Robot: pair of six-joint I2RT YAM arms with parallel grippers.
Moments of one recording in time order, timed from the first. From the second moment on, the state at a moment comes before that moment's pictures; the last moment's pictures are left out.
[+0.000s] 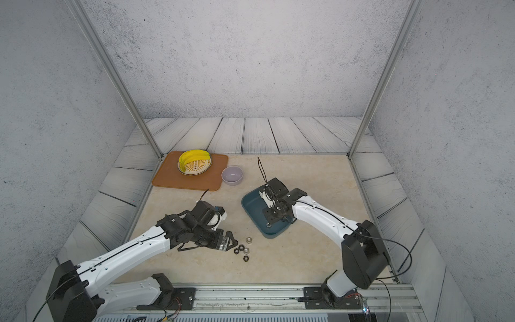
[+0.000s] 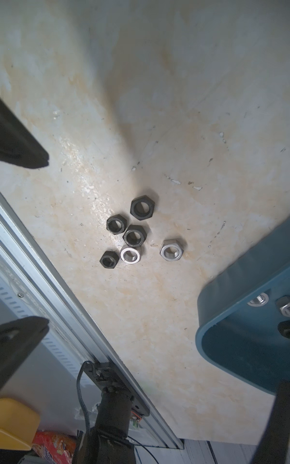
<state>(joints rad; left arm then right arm) -0.78 1.14 0.83 -0.79 0.27 -0.53 0.67 1.48 1.14 -0.77 -0.03 0.08</state>
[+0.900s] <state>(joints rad) -1.00 1.38 1.06 -0.90 0.14 -0.41 0.67 0.64 0.65 -0.67 -0.17 0.24</state>
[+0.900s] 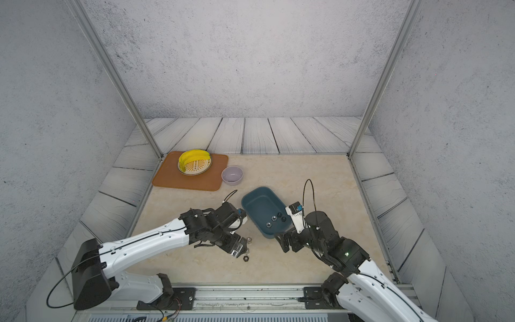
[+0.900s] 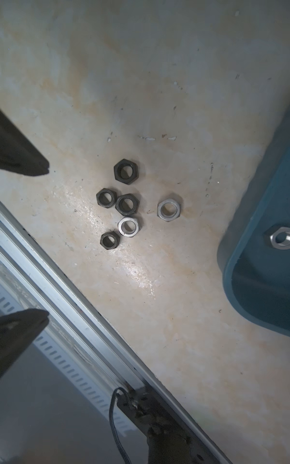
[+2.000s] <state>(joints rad) -1.09 1.88 1.25 -0.99 0.14 -0.28 0.67 0.59 0.52 -0.73 -0.28 0.53</state>
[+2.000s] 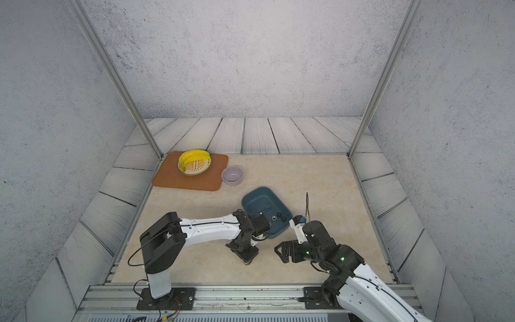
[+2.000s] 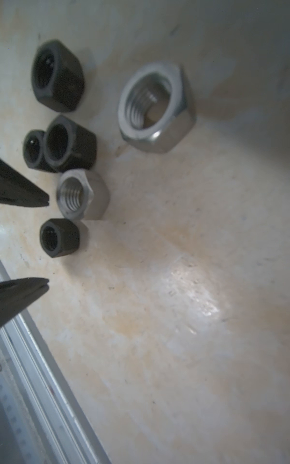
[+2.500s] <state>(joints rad) -1.09 1.92 1.25 -0.98 0.14 -0.29 0.67 0.57 0.52 -0.74 -0.27 0.54</state>
